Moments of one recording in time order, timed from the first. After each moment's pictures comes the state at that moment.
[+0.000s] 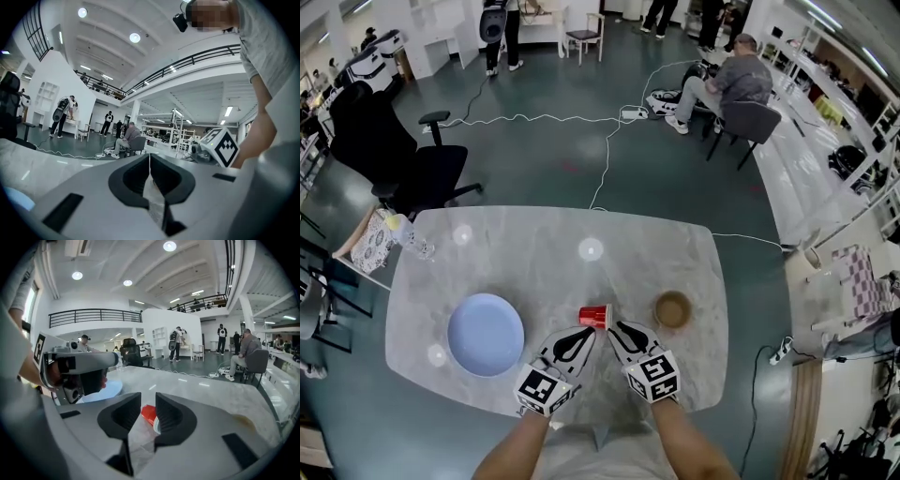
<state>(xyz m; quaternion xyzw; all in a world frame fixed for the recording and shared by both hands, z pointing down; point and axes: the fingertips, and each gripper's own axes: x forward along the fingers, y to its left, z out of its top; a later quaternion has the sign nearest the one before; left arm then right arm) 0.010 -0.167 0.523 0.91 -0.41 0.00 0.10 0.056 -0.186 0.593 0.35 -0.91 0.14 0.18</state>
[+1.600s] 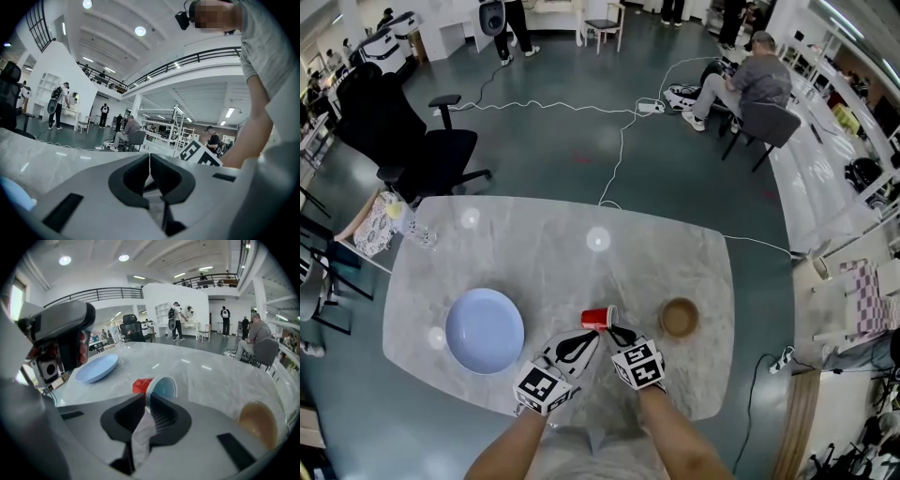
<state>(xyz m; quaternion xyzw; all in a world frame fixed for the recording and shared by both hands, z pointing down) 0.011 -0.178 0.552 0.90 -0.40 0.02 0.14 0.039 -0.204 0.689 0.30 -0.88 0.19 0.31</state>
